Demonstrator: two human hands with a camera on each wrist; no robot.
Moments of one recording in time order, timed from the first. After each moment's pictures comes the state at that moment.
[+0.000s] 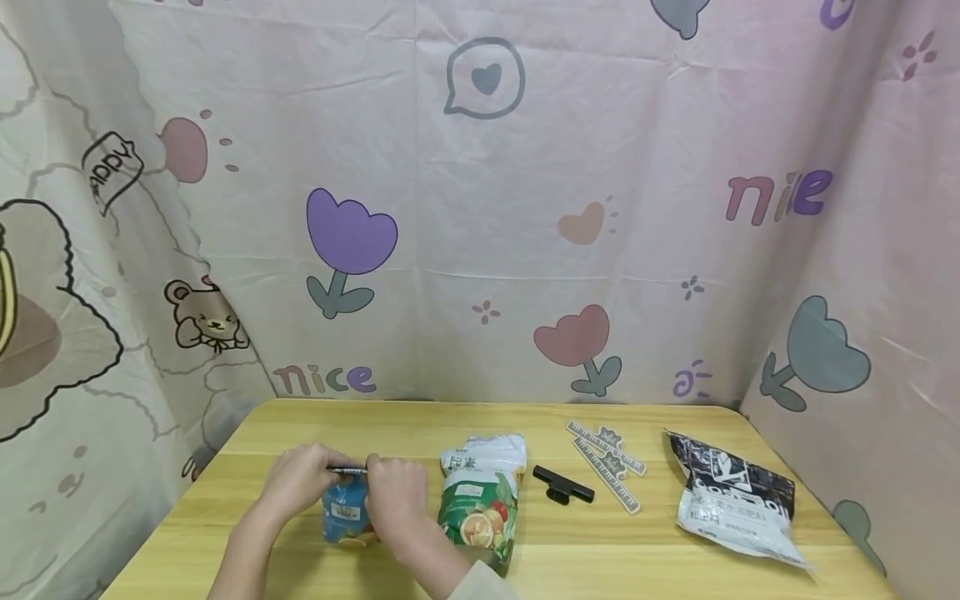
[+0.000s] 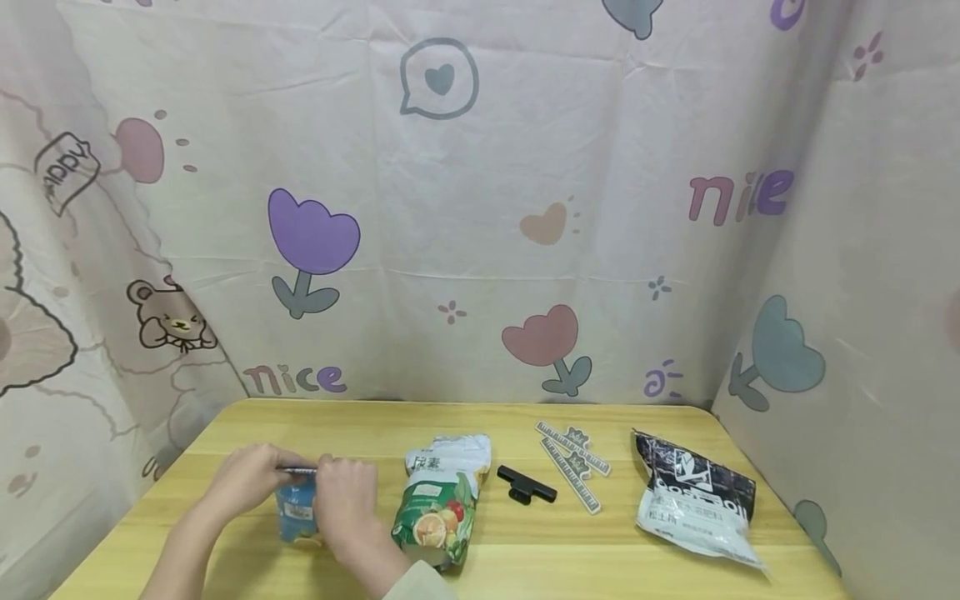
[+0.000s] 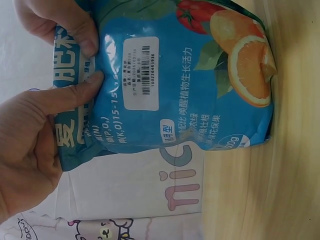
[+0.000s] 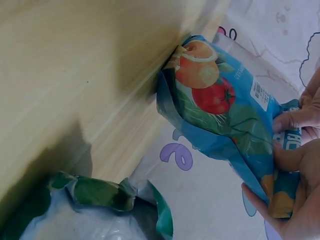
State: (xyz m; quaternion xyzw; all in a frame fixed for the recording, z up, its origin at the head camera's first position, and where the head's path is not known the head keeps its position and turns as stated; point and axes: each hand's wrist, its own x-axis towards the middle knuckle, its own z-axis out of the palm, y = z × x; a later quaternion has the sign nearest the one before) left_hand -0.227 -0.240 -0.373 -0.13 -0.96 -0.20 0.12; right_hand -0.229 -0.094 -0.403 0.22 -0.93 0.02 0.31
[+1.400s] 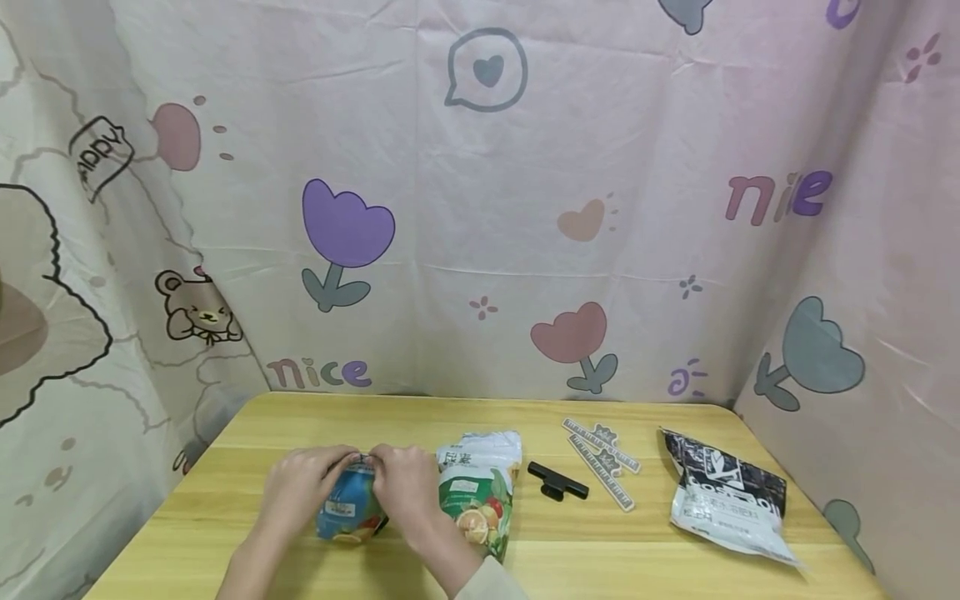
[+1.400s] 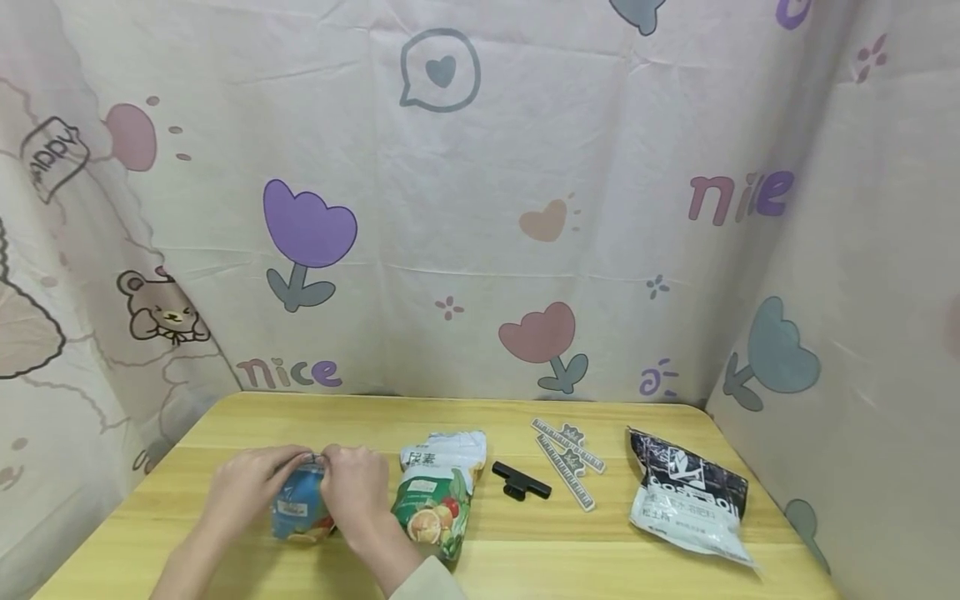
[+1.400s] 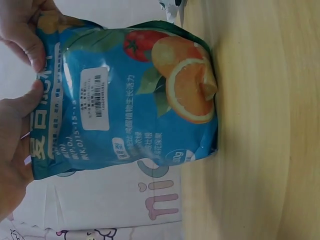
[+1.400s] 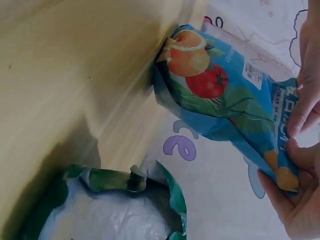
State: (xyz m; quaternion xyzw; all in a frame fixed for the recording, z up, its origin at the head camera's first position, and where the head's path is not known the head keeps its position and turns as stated) left_hand -0.219 -0.225 -0.398 -0.17 -0.91 -0.13 0.37; right_hand -0.234 -0.074 -0.397 0.25 -0.88 0.15 0.38
